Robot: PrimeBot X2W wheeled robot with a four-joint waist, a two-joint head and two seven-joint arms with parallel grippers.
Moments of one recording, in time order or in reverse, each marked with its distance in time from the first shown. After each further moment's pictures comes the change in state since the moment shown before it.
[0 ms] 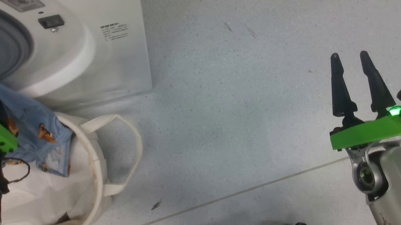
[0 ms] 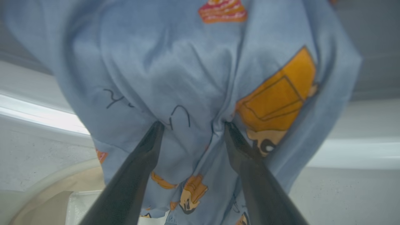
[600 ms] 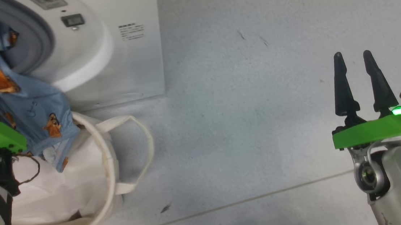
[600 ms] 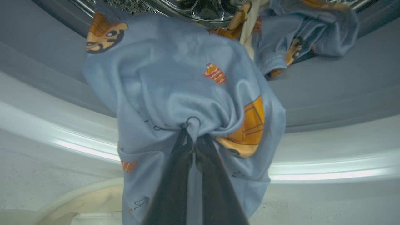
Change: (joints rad) left arm 0.063 -0.010 -0.021 -0.105 -0.039 -0.001 -0.123; right arm 0.000 0.000 -0.011 0.002 -0.001 0.000 0.000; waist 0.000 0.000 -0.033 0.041
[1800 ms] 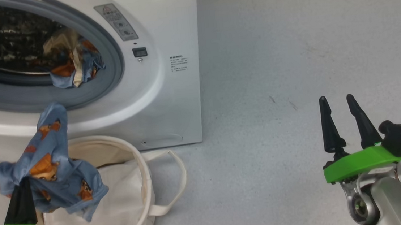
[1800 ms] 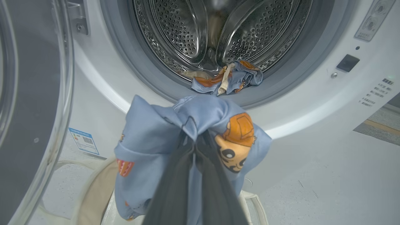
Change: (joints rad) left arm 0.710 -0.068 0.235 -0.680 0.057 0.004 0.004; right arm 0.104 0.004 0.049 0.085 0.000 0.000 0.000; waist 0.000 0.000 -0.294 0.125
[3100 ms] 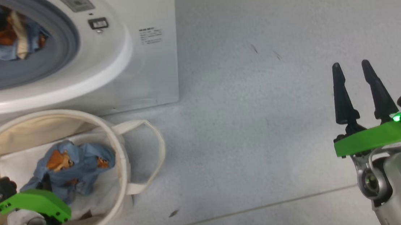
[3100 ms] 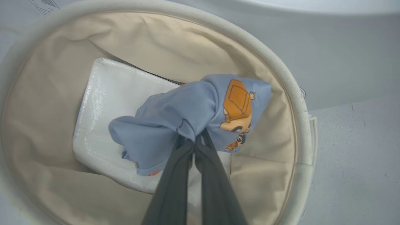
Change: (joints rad) left arm -0.460 -0.057 -0.182 0.795 -0.095 -0.004 0.073; right arm -0.078 -0.044 -0.022 -0.072 0.000 0.000 0.000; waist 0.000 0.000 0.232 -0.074
